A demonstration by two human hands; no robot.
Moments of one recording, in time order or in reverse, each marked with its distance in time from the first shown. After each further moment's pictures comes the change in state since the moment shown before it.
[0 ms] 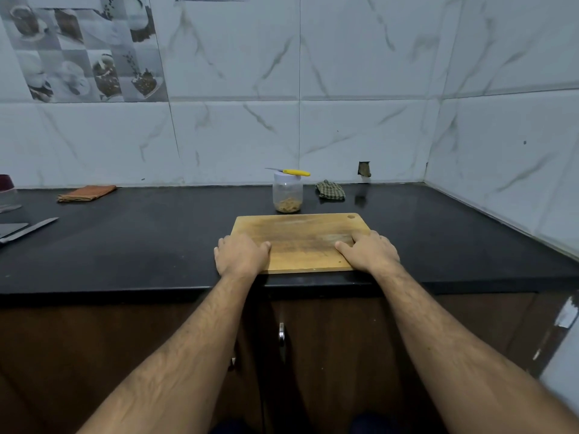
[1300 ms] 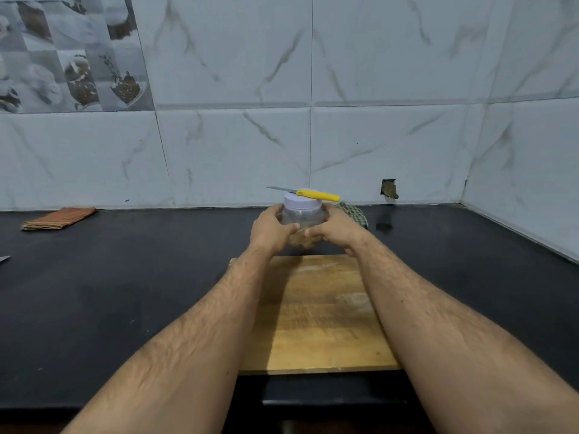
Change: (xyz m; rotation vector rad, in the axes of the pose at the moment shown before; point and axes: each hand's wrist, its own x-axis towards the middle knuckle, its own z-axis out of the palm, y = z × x) left_hand 0.168 0.081 0.039 -0.649 -0.183 0.167; right_hand 0.181 -0.100 -0.003 1.030 -0.231 -0.344
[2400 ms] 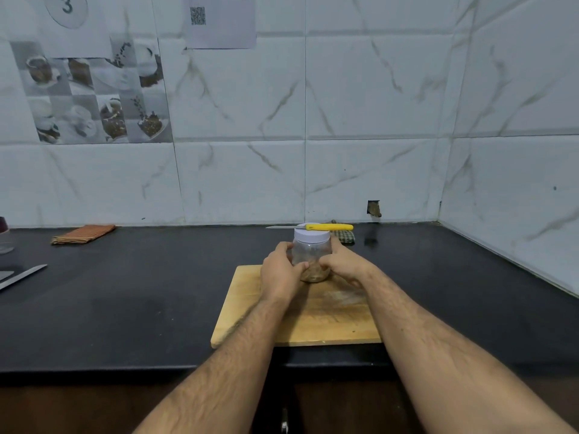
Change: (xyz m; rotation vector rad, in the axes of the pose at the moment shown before) left_hand -0.112 0.019 0.010 0.109 0.145 0.065; right_hand -0.073 0.008 -0.010 -0.075 -0.064 0.164
